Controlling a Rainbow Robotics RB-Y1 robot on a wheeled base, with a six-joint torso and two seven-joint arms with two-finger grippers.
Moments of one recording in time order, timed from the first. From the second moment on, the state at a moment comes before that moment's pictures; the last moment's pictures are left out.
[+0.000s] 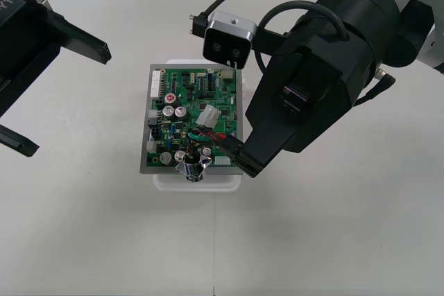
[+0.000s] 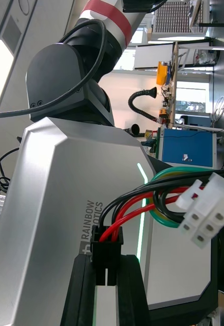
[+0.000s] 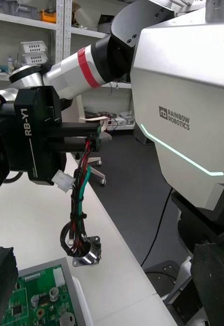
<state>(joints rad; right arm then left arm) -1.12 -0.82 0.84 -1.63 0.35 -1.56 -1.50 -0.60 1.17 -0.17 -1.80 -0.51 -1.55 0.23</state>
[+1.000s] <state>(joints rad) -1.12 -0.82 0.84 -1.65 0.35 -1.56 -1.50 -0.74 1.06 -0.29 -1.80 -0.52 -1.55 0.30</state>
